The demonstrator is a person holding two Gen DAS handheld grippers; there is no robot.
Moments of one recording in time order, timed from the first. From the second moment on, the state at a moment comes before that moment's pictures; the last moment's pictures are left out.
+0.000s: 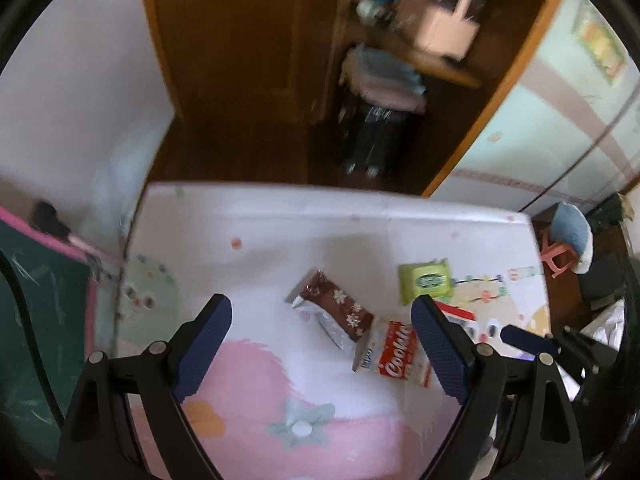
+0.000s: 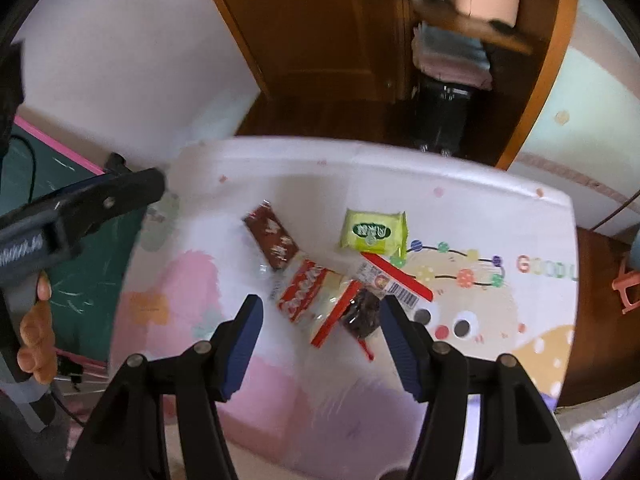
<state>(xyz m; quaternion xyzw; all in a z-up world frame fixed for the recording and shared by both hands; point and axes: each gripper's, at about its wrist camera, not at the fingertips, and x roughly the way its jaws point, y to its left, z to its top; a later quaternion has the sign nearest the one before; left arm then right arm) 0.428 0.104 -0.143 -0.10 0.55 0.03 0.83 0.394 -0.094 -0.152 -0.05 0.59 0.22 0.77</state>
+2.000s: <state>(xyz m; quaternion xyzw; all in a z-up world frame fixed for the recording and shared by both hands) 0.322 0.164 -0.197 -0.19 0.59 0.05 0.78 0.340 0.007 -0.222 -0.20 0.57 0.34 0.72</state>
